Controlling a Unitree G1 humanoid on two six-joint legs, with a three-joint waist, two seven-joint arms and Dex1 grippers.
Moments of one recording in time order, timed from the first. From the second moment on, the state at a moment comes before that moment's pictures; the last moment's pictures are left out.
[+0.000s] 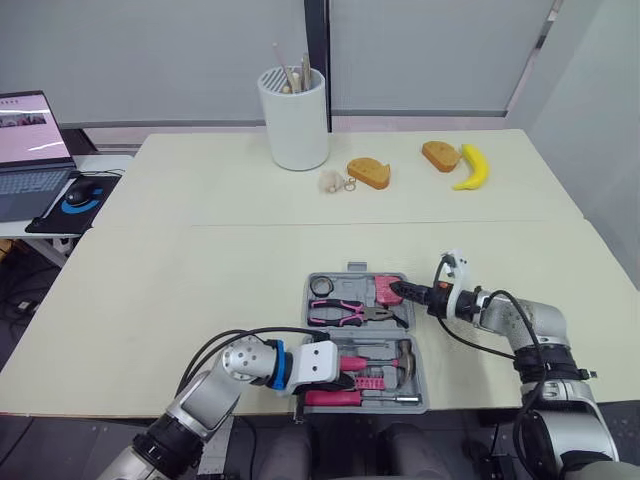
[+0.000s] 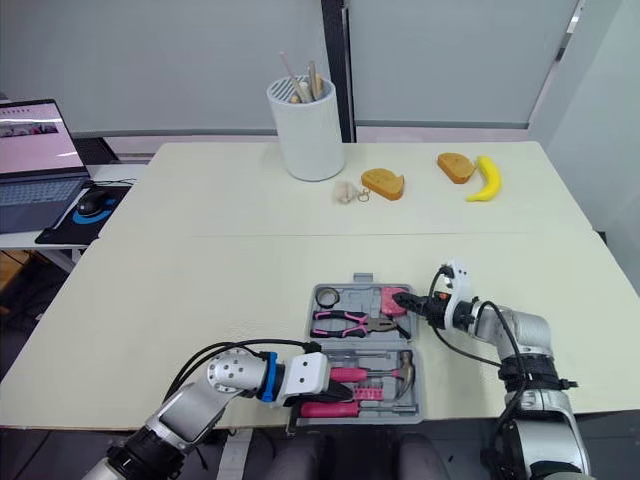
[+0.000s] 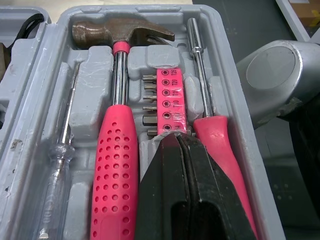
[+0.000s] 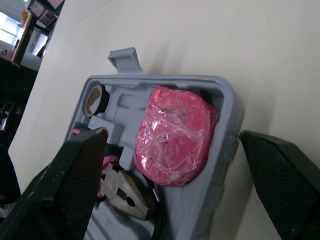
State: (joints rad) left arm -0.17 0.57 -0.50 -0.04 0.01 0.06 -1.08; right arm -0.53 -0.34 -0.12 0.45 0.48 0.92 0.75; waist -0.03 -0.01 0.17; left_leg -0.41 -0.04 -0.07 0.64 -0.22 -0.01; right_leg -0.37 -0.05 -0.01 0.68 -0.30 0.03
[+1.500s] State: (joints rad) left arm -0.15 0.69 -0.46 -0.20 -0.01 0.18 -1.11; right arm -0.48 -0.35 -0.27 0.10 0.82 1.23 0.79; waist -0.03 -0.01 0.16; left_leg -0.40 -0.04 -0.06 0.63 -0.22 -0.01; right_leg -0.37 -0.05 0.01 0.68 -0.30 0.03
